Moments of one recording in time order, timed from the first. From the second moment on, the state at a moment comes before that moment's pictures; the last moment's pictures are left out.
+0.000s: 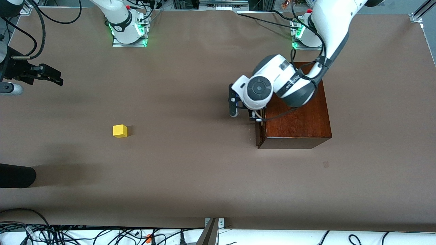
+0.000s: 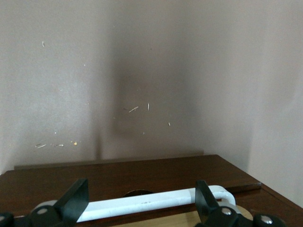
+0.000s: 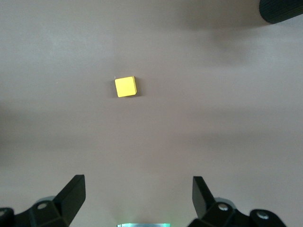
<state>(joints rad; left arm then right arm) -0.15 0.61 -0.55 -1.57 0.17 1.84 0.79 0.15 0.03 -0.16 -1.60 -0.01 1.54 0.00</state>
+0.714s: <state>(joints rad) -0.10 0.48 -0.55 -1.45 0.17 1.72 0.44 0.15 0.03 -0.16 -1.60 -0.01 1.54 0.00</state>
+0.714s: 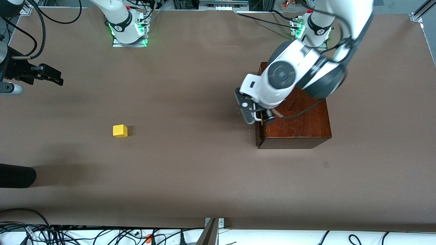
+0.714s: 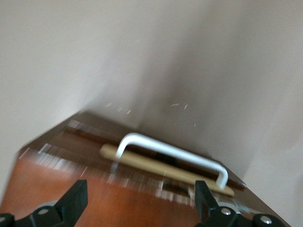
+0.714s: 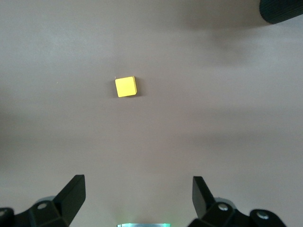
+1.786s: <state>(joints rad) 0.10 0.09 -0.15 -1.44 0.05 1.56 0.02 0.15 0.03 -0.16 -1.60 -0.01 1.53 0.00</state>
